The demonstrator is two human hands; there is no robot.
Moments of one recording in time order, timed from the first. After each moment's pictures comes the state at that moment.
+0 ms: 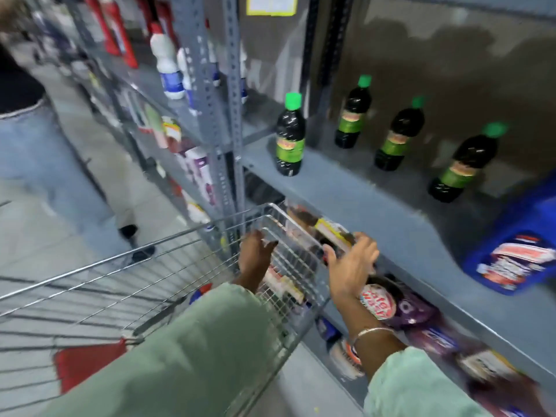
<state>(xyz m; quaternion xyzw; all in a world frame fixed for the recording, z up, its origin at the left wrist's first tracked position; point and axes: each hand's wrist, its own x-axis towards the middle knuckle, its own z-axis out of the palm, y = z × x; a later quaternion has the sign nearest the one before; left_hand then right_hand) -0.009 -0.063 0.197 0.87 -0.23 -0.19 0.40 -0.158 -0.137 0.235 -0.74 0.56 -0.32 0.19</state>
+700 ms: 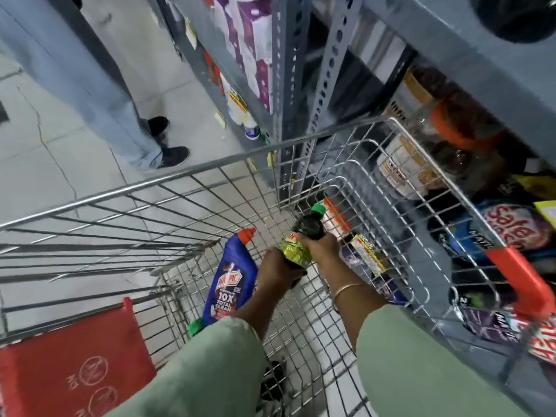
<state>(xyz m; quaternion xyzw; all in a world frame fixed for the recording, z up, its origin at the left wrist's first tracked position) 0.052 -0.017 -0.037 0.87 -0.06 -0.38 0.31 0.034 -0.124 -0.076 -0.58 0.60 0.03 0.55</state>
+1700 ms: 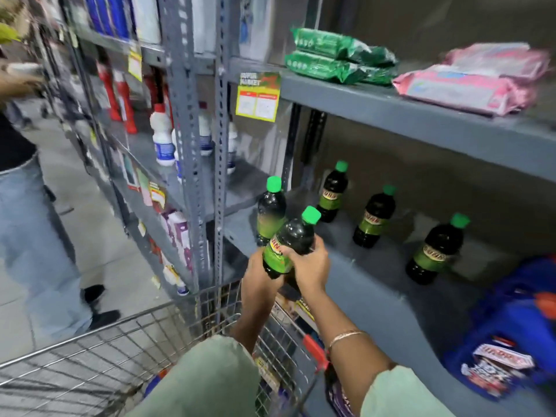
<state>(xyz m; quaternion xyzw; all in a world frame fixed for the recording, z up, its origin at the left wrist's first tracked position) -0.024 -0.142 0.295 0.77 -0.24 -0.15 0.58 -0.070 -0.204 0.343 -0.66 0.46 -0.38 0.46</state>
